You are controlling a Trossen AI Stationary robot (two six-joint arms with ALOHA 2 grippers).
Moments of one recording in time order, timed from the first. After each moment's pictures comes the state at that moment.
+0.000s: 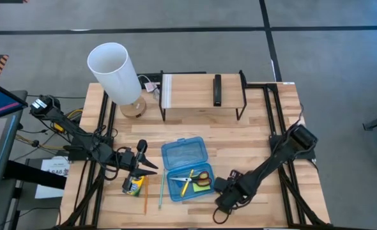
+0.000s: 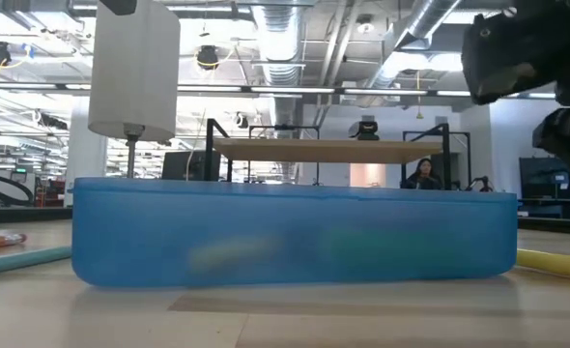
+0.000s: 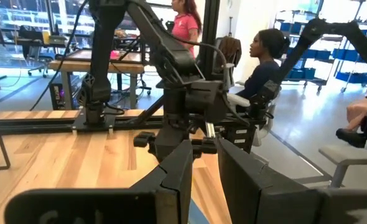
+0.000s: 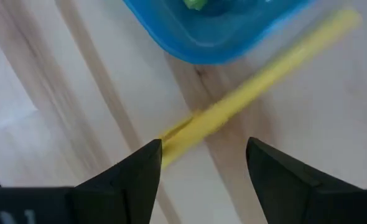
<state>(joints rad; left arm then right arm) -0.61 1.00 0.47 0.54 -0.35 -0.10 0.66 1.91 1.22 -0.68 0.08 1.10</state>
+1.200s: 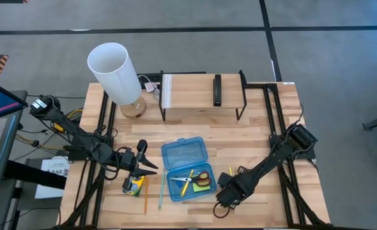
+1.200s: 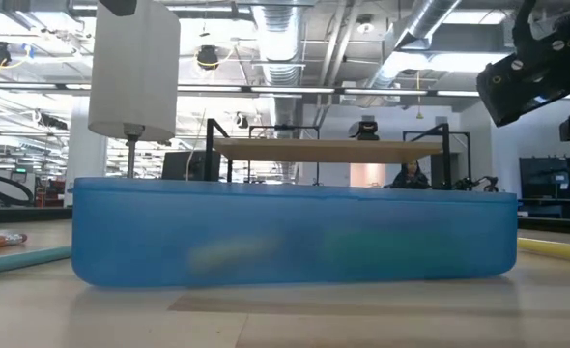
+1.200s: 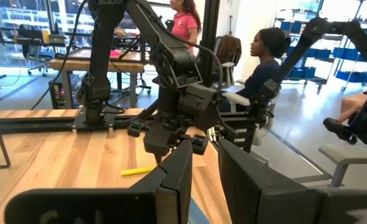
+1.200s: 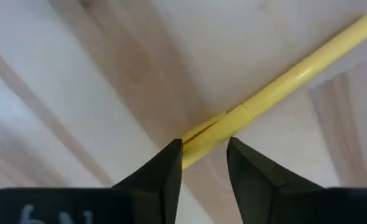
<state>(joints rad) -0.61 1.00 0.47 0.54 -0.35 -0.10 0.64 1.93 1.24 -0.94 0.02 1.15</state>
